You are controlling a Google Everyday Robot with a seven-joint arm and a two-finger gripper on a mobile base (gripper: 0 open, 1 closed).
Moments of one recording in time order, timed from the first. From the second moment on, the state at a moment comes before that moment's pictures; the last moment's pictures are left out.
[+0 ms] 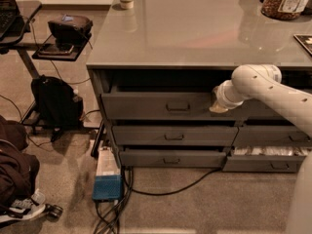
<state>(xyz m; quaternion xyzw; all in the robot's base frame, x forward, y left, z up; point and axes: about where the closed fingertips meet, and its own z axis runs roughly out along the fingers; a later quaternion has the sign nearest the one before) 0.729 -0.251 0.631 -0.64 0.72 -0.10 0.25</state>
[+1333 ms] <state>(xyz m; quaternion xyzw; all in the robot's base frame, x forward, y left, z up) 0.710 -0.249 0.639 -0.65 0.72 -0.08 0.23</state>
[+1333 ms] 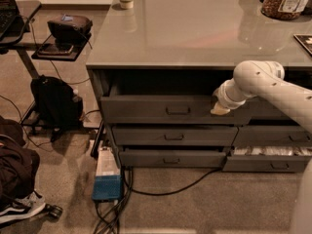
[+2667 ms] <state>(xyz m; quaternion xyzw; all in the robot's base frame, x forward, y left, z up) 0.682 -0.251 0.648 -0.66 0.71 -0.06 0.23</state>
